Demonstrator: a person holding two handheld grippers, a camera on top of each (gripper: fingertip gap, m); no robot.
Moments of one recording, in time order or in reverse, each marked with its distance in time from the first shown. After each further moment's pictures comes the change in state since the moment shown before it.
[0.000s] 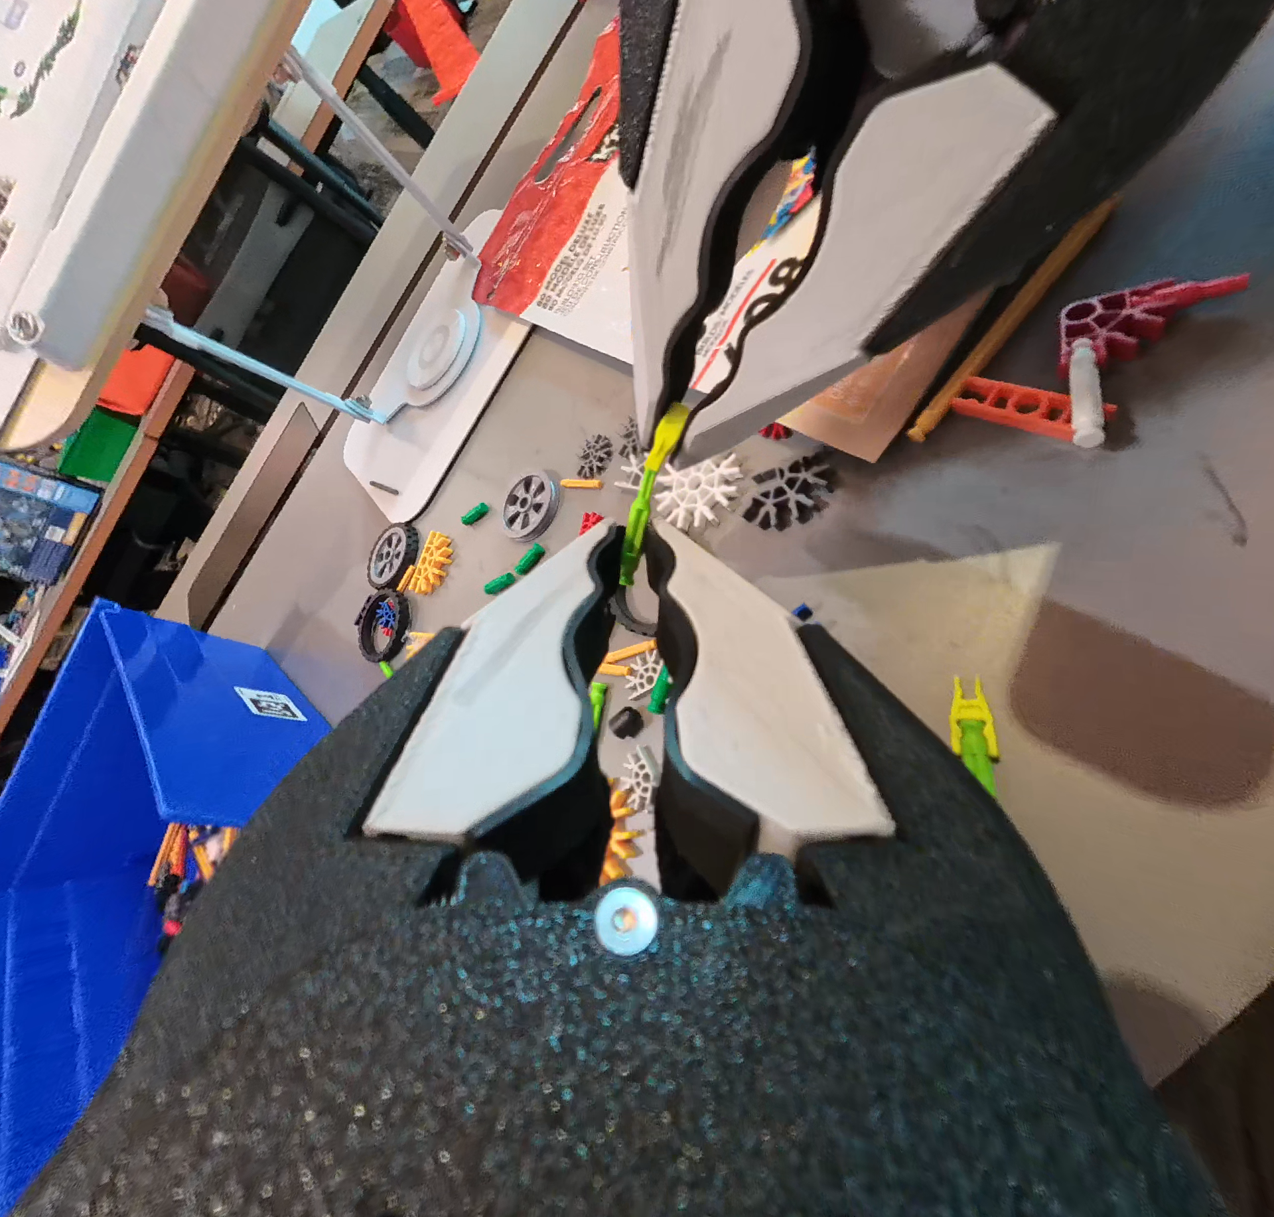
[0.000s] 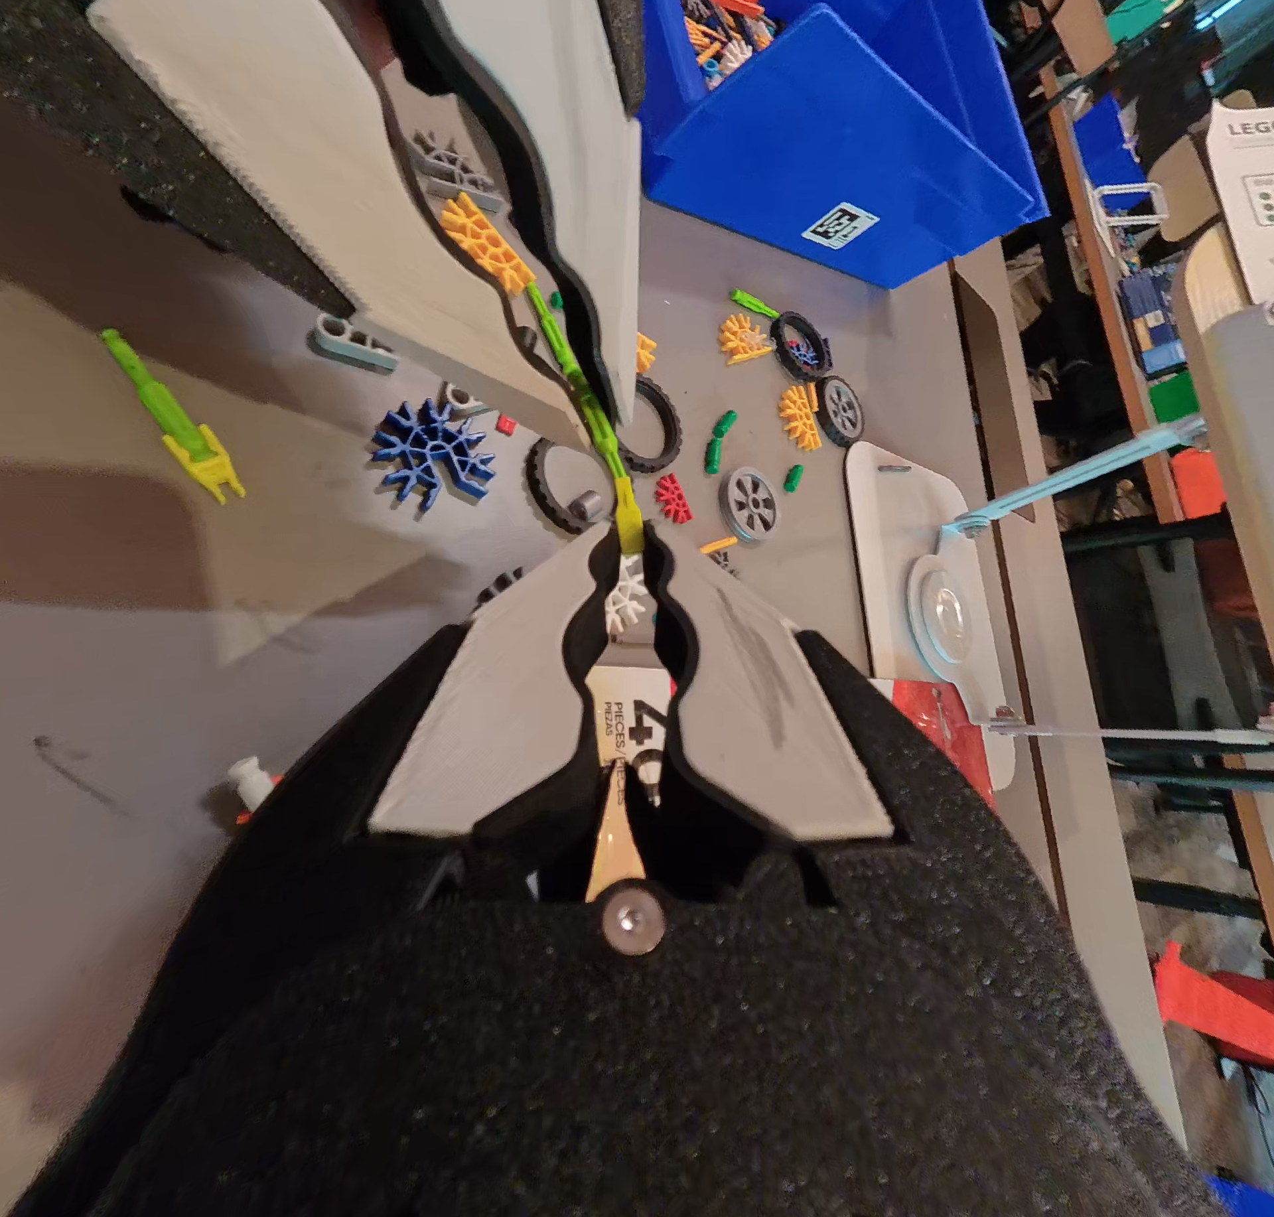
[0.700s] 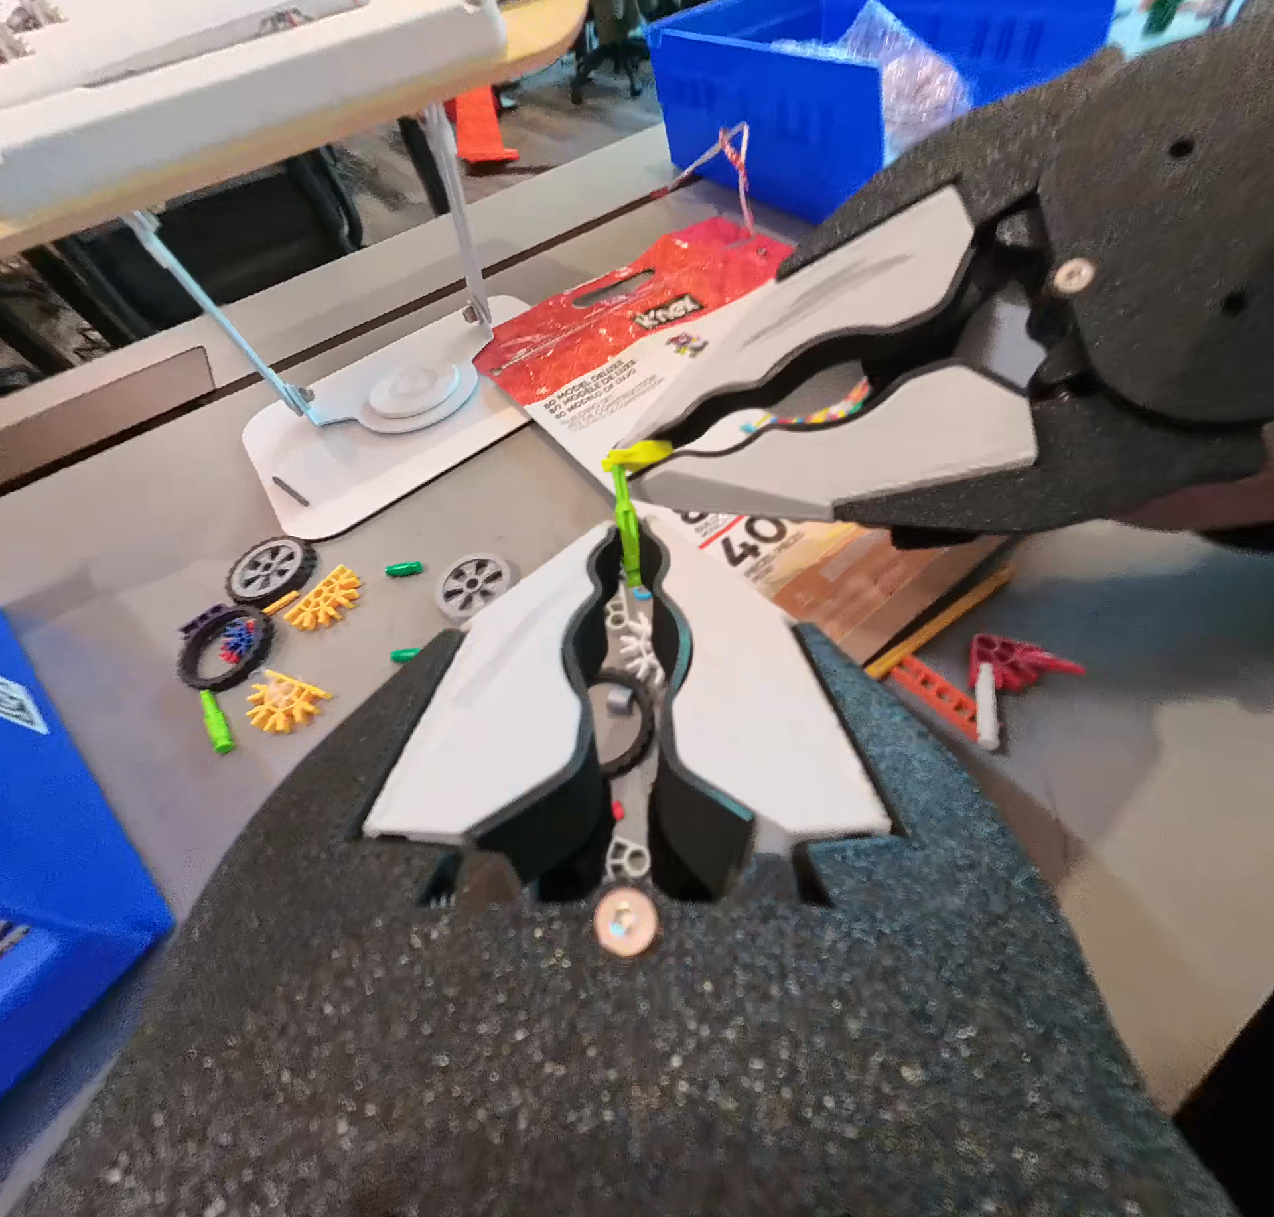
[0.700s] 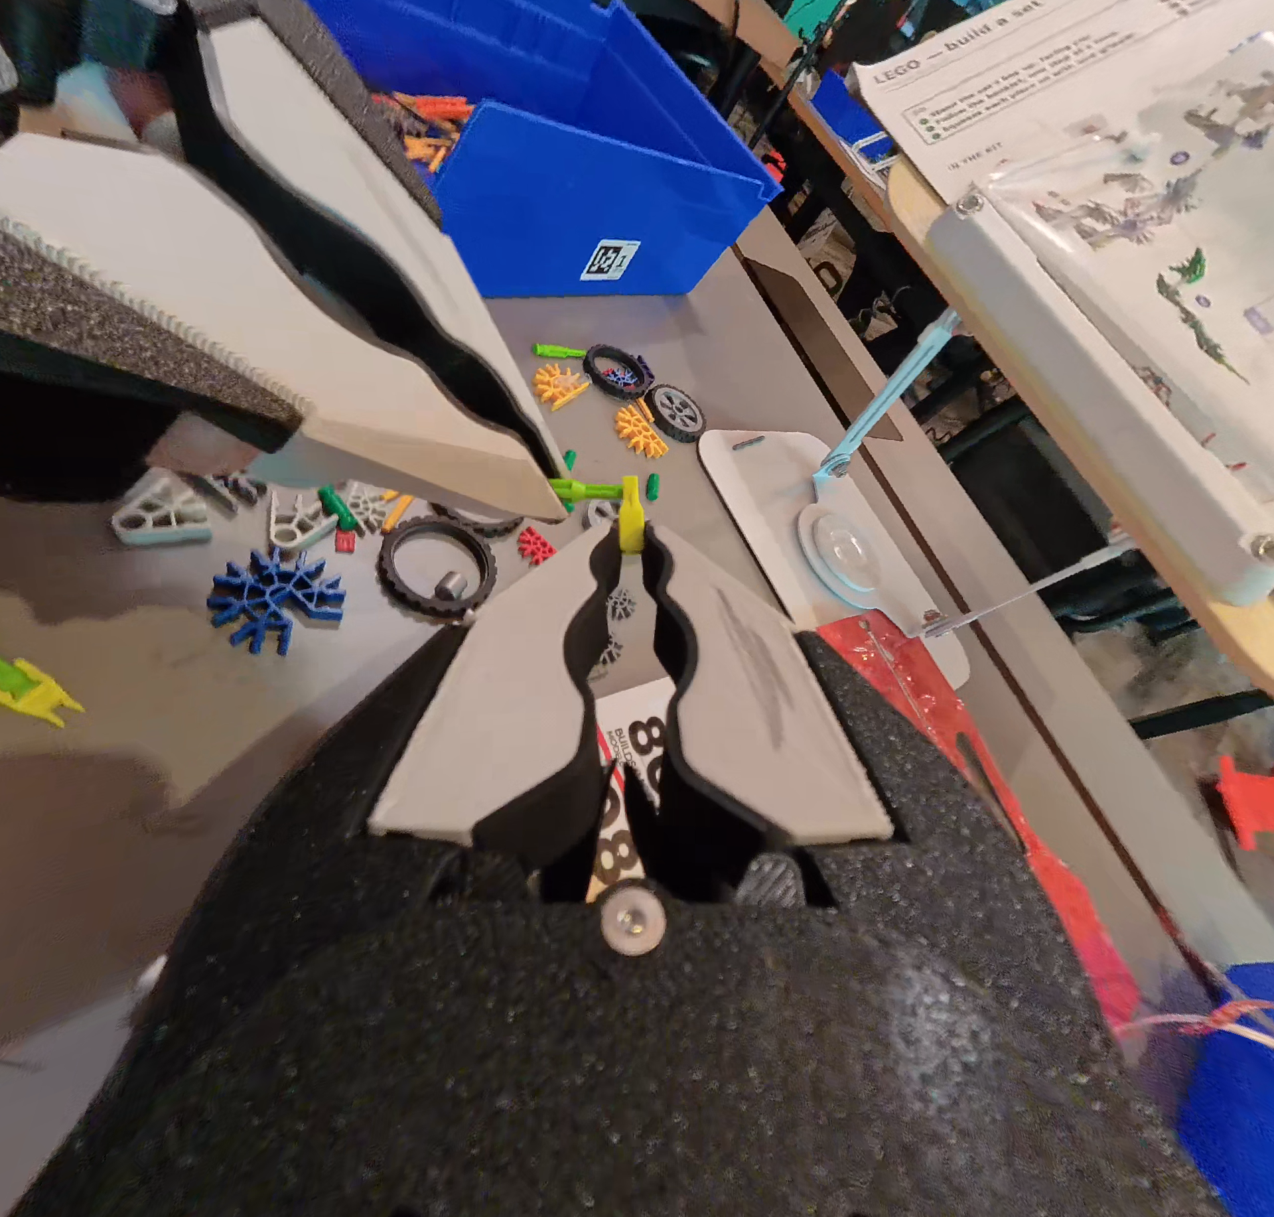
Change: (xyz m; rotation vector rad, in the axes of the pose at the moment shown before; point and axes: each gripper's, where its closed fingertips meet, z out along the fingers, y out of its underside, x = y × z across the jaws) left arm -0.024 -0.040 0.013 0.187 0.074 -0.489; right arm 0.053 -0.005 -0.012 0.079 0.266 0.287
